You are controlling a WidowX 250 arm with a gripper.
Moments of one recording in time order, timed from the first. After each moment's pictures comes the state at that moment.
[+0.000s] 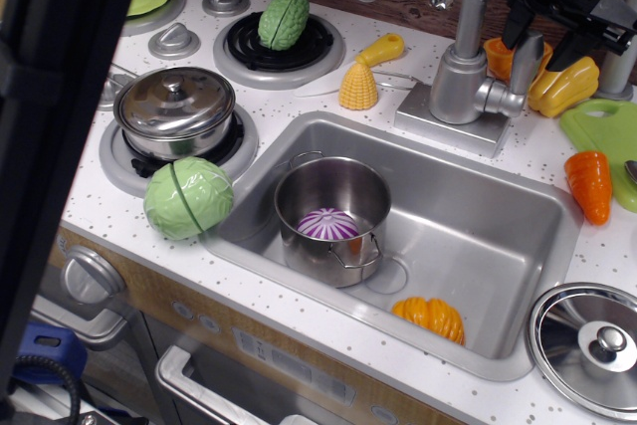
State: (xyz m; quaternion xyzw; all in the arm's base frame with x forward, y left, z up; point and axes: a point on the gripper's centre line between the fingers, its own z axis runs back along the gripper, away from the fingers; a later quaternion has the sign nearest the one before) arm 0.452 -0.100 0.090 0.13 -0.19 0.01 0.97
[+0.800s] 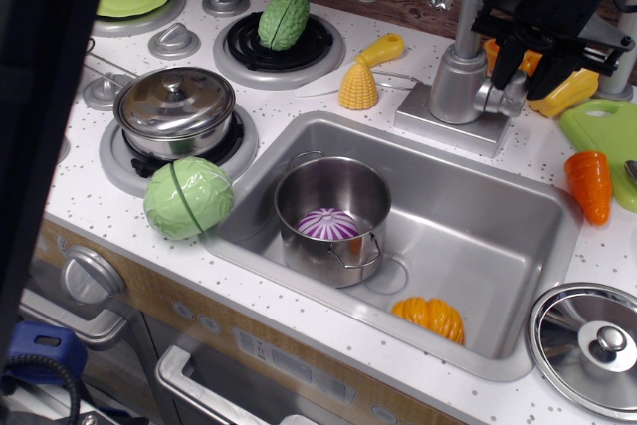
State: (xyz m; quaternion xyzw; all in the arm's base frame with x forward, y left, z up) arm 0.412 -0.102 0.074 0.10 -0.10 0.11 0.98
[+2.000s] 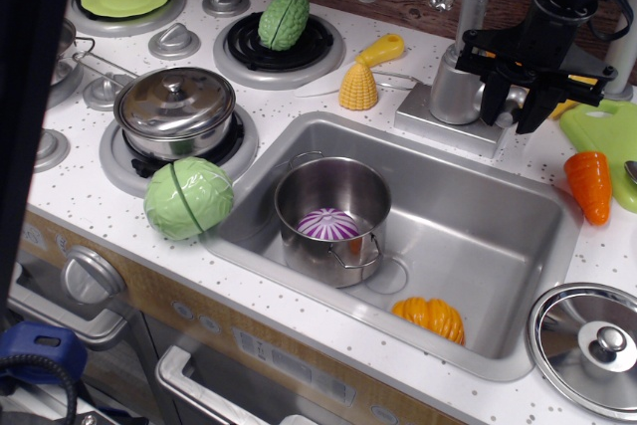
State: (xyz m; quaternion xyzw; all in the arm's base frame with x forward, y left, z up) arm 0.408 -0.105 0.052 0.04 -0.10 0.09 0.99
